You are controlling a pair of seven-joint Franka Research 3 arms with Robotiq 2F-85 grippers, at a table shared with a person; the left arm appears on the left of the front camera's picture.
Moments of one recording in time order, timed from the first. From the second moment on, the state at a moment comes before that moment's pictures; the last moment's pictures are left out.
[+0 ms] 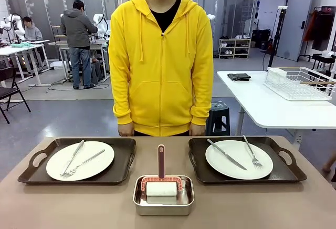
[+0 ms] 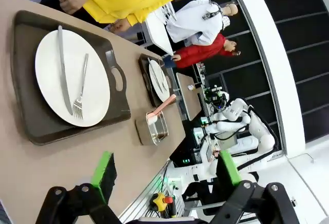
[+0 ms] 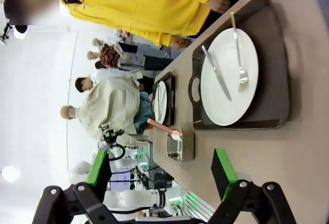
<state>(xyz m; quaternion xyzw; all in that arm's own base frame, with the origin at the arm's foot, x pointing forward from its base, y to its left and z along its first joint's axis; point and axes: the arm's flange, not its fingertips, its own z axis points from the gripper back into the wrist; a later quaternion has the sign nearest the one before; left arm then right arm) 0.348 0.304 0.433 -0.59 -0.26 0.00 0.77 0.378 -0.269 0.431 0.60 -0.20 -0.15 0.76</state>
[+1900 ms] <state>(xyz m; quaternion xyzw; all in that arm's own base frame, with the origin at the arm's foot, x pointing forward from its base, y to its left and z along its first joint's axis) 0.351 0.304 0.432 -0.58 -0.27 0.00 0.77 0.380 -0.272 0.426 0.60 -0.21 -0.15 0.75</state>
